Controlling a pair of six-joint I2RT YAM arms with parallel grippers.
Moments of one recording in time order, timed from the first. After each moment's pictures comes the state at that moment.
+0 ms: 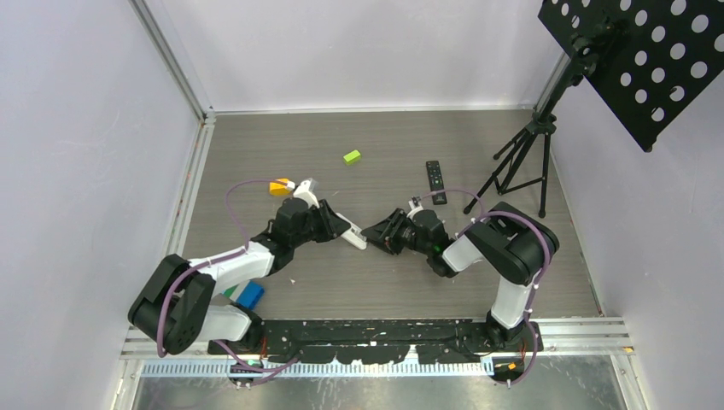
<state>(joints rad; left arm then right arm) -0.56 1.31 0.47 0.35 0.15 -0.73 0.68 1.80 0.45 0.99 -0.26 1.35</state>
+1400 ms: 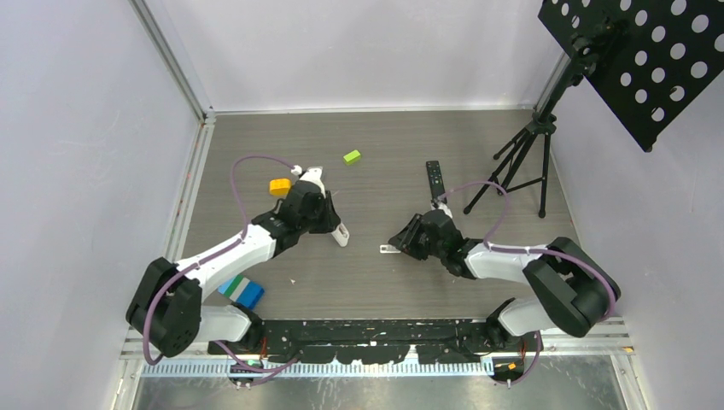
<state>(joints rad) -0.60 1.29 0.73 -0.13 -0.07 -0.55 0.66 1.42 0.43 0.32 -0.02 1.11</state>
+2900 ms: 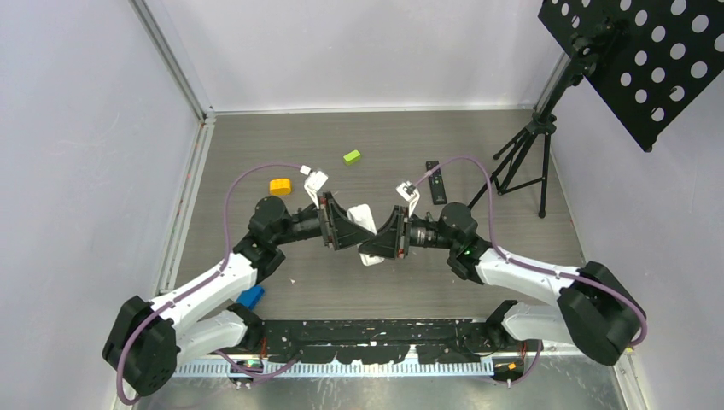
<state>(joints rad) -0.62 1.03 0.56 0.52 0.76 -0.79 0.73 1.18 0.47 0.74 -0.74 0.77</state>
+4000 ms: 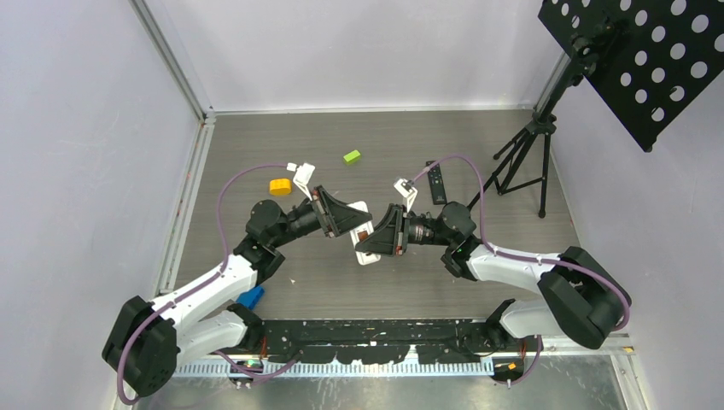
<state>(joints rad) -0.61 1.03 0.51 0.68 0.54 -0.95 0.73 1.32 0.47 1.05 -0.79 0.99</state>
